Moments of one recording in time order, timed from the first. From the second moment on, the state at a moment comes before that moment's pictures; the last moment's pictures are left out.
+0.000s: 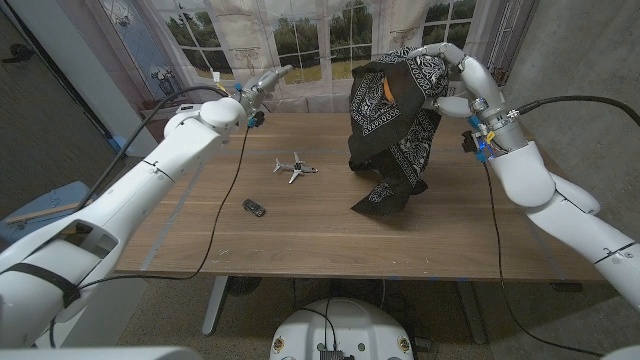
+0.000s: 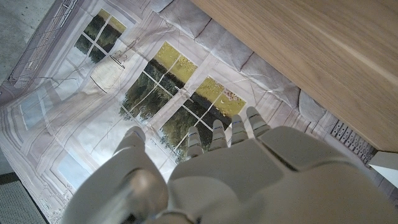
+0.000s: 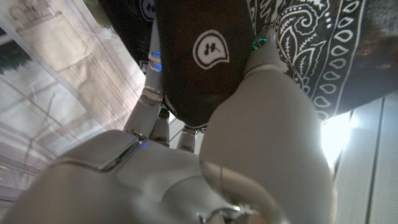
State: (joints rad) left arm 0.50 0.68 0.50 -1.70 -0.35 0.42 0.14; left_hand 0.26 0.08 0.26 0.00 0.18 0.02 -0.10 0.19 0.19 -0.04 0.11 0.22 0.22 -0.04 0.19 0.20 0.20 -0.13 0.21 0.37 0.23; right arm -1.04 -0.82 -0.14 -1.86 -0.06 0.58 -0.32; right_hand 1.22 -0.12 0.10 -0.06 0.19 0.47 -0.25 0.63 0.35 0.35 -0.01 0.74 0.42 0.60 0.29 0.61 0.80 0.98 -0.07 1.06 0.31
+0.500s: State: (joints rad) left arm 0.48 0.67 0.50 -1.69 -0.34 0.43 0.14; left_hand 0.26 0.08 0.26 0.00 0.18 0.02 -0.10 0.19 0.19 -0.04 0.11 0.22 0.22 -0.04 0.19 0.20 0.20 -0.13 0.21 0.37 0.23; right arm -0.92 -0.74 -0.17 -1.68 0.16 0.65 -0.14; right_hand 1.23 -0.13 0.10 -0.06 0.20 0.47 -0.25 0.64 0.35 0.35 -0.01 0.74 0.42 0.60 0.30 0.59 0.82 0.97 -0.07 1.08 0.30
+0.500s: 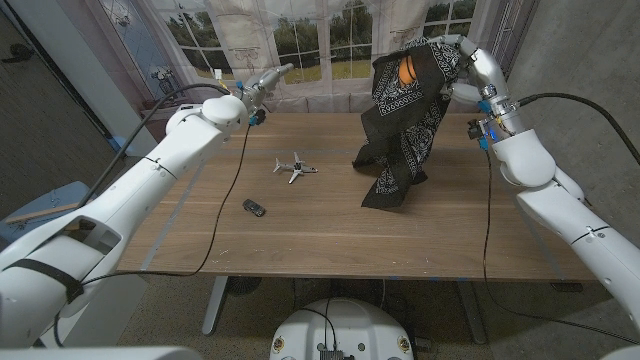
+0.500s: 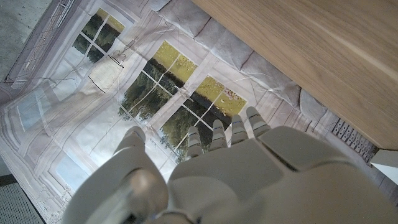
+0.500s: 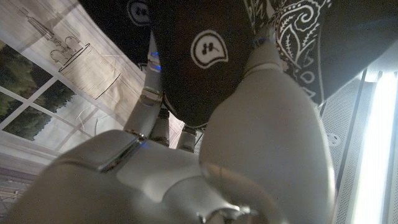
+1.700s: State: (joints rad) left arm 0.49 0.67 0.50 -1.69 -0.34 0.41 0.14; left_hand 0.26 0.08 0.26 0.00 0.18 0.02 -0.10 0.19 0.19 -0.04 0.11 0.22 0.22 -0.04 0.19 0.20 0.20 -0.13 0.21 0.37 0.23; right arm -0.82 -0.71 -0.25 -1.64 0.55 0.79 0.24; right_hand 1.24 -0.14 0.10 -0.06 0.20 0.47 -0.25 0.63 0.36 0.35 -0.01 0.77 0.42 0.60 0.30 0.56 0.84 0.96 -0.05 1.11 0.27
